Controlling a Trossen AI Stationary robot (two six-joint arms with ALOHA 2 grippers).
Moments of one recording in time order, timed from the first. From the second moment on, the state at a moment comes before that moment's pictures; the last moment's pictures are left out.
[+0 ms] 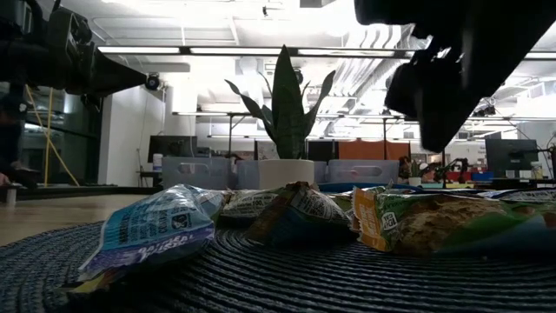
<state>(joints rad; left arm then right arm) -0.20 0.02 0.01 0.06 -0.57 -0.16 0.48 1.78 1.15 -0.36 -0.13 0.65</state>
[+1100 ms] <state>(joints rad) -0.20 0.02 0.01 0.06 -0.57 -0.15 0.51 1.99 1.25 -0.40 -0.05 0.67</state>
